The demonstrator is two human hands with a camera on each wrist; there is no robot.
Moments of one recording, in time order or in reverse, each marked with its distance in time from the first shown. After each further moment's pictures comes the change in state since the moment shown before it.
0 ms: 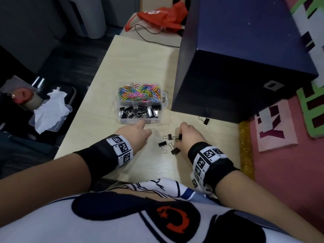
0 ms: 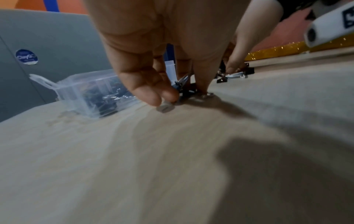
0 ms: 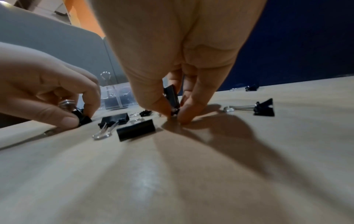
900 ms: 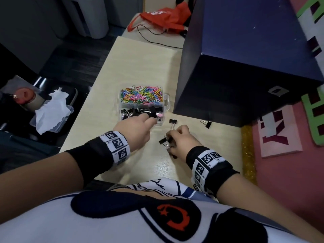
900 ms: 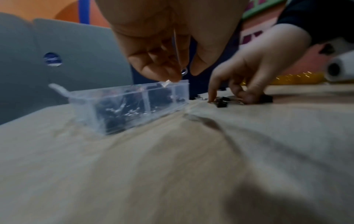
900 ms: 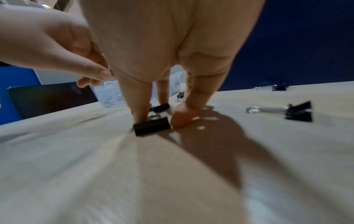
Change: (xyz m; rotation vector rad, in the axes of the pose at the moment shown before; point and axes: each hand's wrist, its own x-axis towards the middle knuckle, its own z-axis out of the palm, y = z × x) left_hand 0.000 -0.007 -0.021 -0.178 0.229 0.006; right_hand -0.001 -0.010 0.005 0.009 -0.100 -0.174
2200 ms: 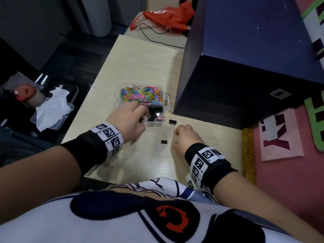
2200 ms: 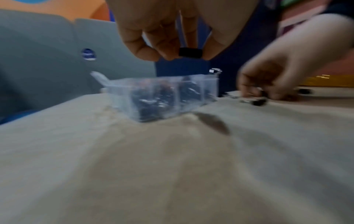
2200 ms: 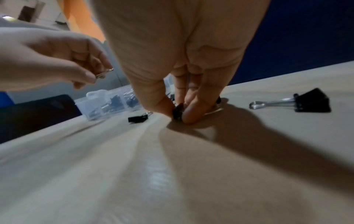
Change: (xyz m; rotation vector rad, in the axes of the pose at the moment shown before) left_hand 0.008 -0.024 0.000 -0.106 0.273 0.015; right_hand 0.015 0.004 -0.011 0.037 0.025 0.186
